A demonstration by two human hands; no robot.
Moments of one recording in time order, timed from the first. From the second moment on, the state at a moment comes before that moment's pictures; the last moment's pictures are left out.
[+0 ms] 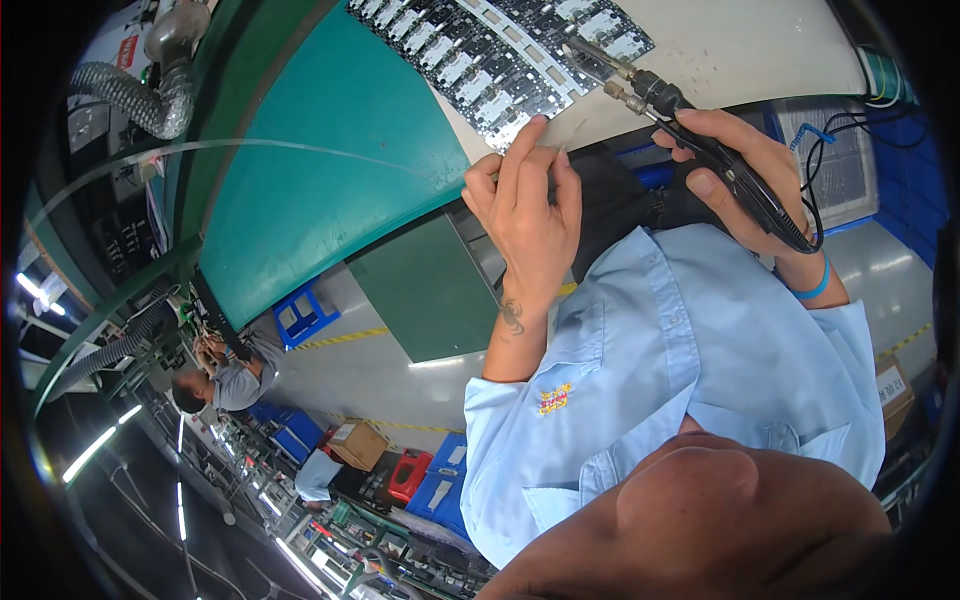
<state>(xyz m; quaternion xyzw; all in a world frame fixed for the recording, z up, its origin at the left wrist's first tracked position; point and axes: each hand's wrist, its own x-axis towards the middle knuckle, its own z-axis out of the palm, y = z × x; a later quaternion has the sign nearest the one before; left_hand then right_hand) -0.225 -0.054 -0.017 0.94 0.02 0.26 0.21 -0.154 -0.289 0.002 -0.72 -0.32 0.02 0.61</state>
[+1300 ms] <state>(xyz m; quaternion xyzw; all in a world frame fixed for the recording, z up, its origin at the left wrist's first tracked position) -0.236 -0.050 -0.033 0.90 0.10 0.34 0.27 -0.121 -0.281 0.001 -0.78 -0.32 -0.07 0.53</state>
